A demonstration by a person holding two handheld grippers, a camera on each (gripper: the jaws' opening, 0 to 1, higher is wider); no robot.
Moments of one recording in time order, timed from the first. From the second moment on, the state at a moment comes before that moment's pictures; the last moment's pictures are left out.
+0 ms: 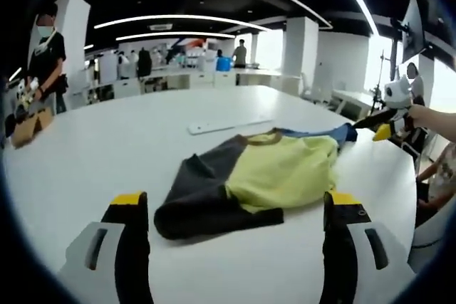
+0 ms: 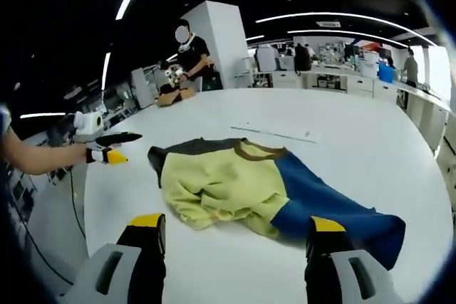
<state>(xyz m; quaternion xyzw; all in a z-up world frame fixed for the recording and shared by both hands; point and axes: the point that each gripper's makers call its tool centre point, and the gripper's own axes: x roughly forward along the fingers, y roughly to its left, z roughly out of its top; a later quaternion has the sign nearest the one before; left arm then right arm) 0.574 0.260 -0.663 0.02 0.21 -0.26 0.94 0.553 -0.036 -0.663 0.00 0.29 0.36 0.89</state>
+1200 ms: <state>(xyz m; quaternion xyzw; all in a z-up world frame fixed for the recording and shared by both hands) 0.496 0.225 -0.670 0.02 0.23 -0.31 0.92 0.543 0.081 -0.714 -0.10 0.27 0.44 0.85</state>
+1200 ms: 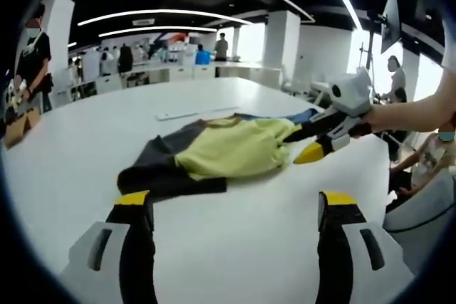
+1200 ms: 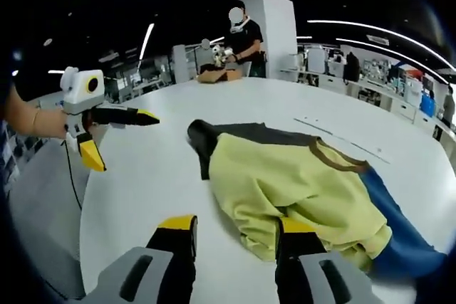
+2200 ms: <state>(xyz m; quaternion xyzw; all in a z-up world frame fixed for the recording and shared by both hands) 0.473 0.224 -0.675 0.01 0.23 -0.30 0.92 0.566 0.089 -0.755 -0.20 0.30 0.39 0.85</state>
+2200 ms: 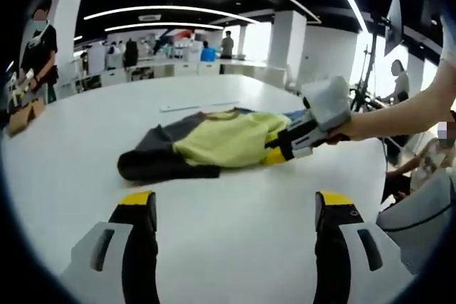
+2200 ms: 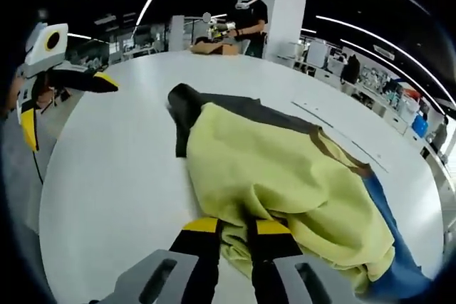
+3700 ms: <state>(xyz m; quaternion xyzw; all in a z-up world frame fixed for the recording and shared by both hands) 0.476 0.218 -0.682 0.01 0.24 -0.31 0.92 0.647 0.083 -0.665 -0.21 0.27 0.38 0.86</state>
